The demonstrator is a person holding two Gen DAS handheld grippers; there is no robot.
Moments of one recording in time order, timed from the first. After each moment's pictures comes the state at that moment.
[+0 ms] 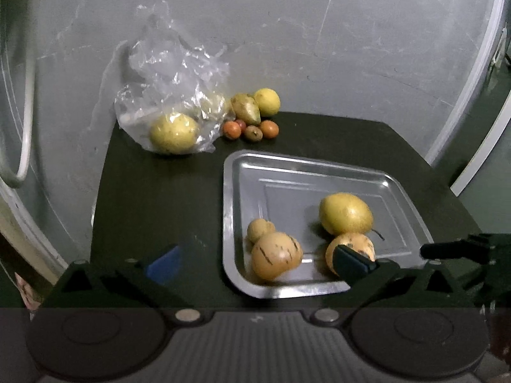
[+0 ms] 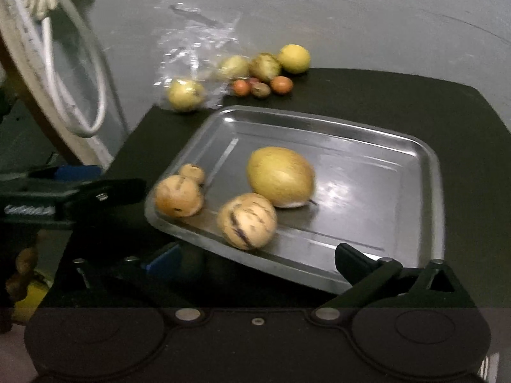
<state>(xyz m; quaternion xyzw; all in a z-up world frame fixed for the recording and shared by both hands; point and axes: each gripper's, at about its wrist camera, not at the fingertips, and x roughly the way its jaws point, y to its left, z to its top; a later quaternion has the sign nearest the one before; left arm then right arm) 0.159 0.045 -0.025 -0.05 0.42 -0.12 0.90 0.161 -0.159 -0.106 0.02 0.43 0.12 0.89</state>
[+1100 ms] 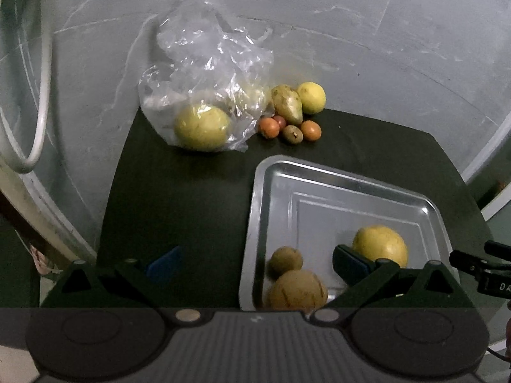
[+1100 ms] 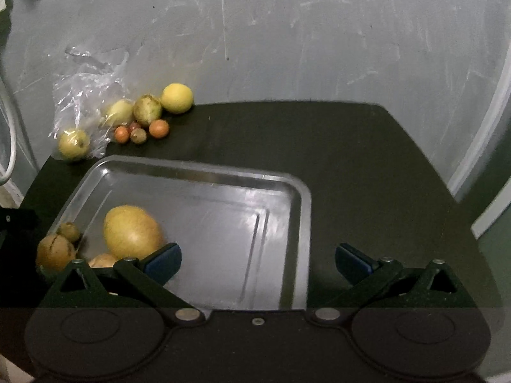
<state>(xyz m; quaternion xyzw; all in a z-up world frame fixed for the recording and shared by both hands) 0.216 0.039 -0.030 -0.08 0.47 -0.04 0.88 0.203 -0.235 -0.095 -0.01 0.37 0.00 0.93</state>
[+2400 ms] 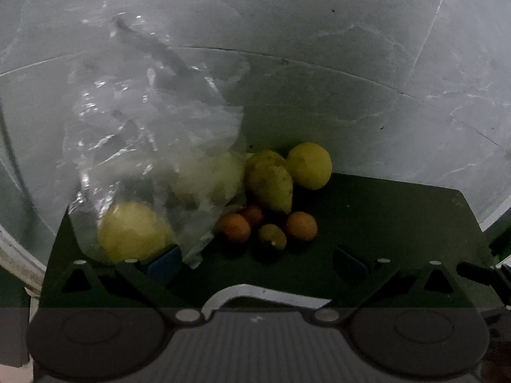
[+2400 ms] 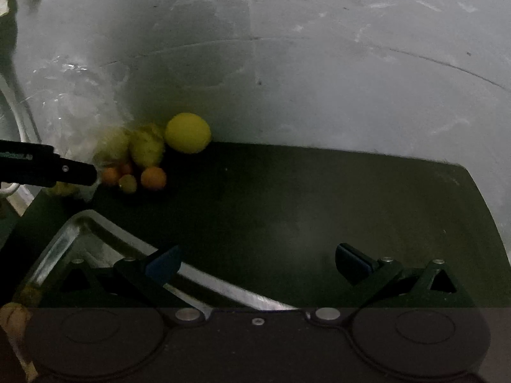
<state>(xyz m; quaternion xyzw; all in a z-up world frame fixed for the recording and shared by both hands) 0.369 -0.006 -0.041 -0.09 0.46 0.00 0.89 0.356 -0.248 -0.114 -0.04 0.36 0.13 0.92</state>
